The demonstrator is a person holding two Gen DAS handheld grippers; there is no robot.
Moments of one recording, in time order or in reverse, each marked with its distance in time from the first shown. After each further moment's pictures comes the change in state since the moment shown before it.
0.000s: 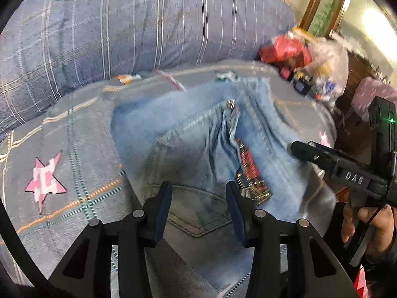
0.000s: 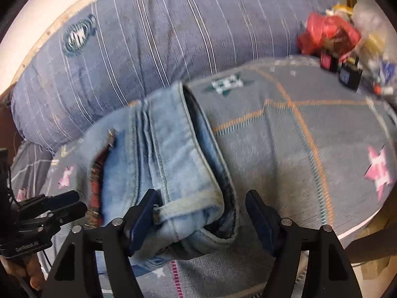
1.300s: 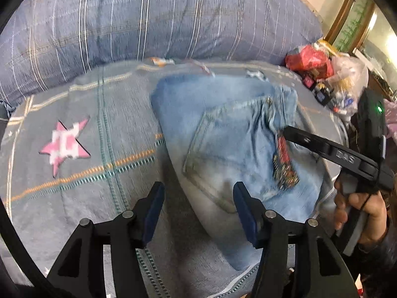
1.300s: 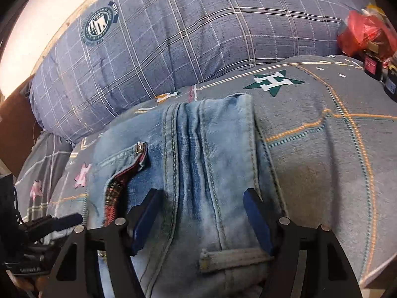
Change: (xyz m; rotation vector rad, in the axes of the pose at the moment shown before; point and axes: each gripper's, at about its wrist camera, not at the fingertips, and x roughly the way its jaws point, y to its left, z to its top) left arm -0.007 0.033 -0.020 -0.142 0.022 0.067; right arm 0.050 0.023 0.019 -0.058 0.065 0.167
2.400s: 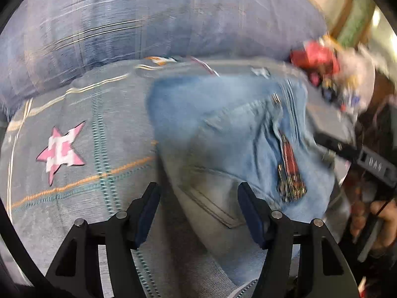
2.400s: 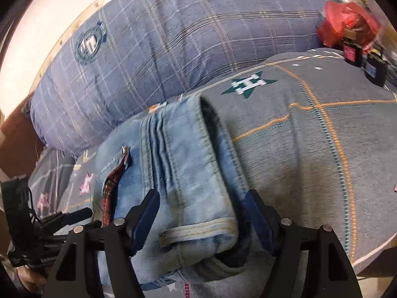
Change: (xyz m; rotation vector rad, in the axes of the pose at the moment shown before) left arm 0.024 0.001 0.010 -0.028 0.020 0.027; right arm -0.029 -0.034 -0.011 0.089 -0.036 0.008
